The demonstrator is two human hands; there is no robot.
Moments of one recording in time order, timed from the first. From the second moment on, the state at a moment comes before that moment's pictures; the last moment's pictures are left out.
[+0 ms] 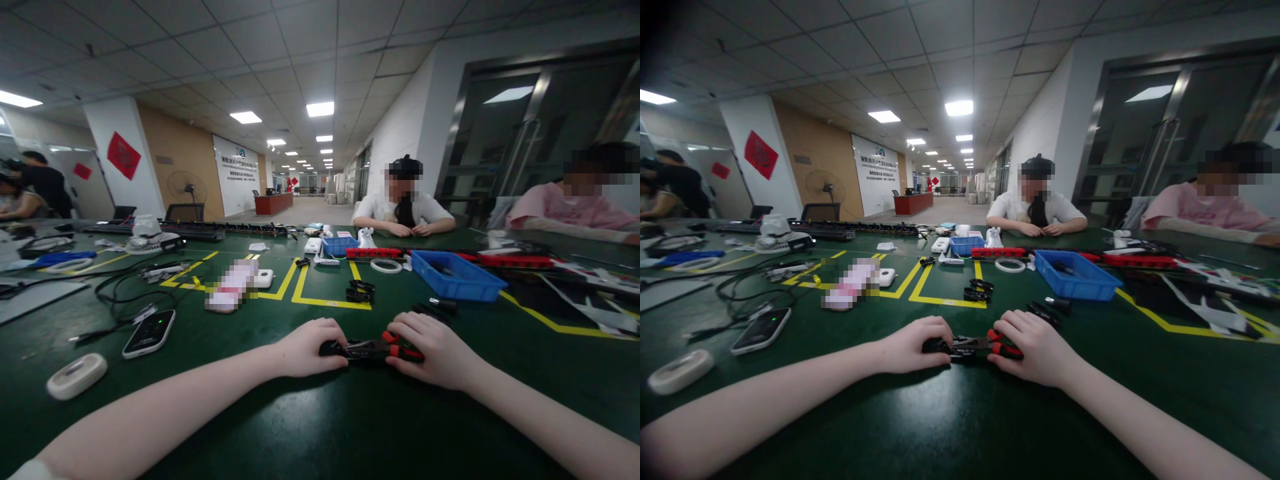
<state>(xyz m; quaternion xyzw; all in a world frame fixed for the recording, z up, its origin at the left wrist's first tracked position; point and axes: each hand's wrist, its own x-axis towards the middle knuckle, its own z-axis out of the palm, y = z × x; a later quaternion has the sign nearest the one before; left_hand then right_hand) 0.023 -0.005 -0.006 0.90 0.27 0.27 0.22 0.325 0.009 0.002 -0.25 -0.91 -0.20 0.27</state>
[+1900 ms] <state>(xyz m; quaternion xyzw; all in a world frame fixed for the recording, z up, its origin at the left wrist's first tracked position) 0.020 -0.001 -0.008 0.89 0.26 0.28 0.25 0.324 0.009 0.003 -0.26 -0.91 -0.19 0.25</state>
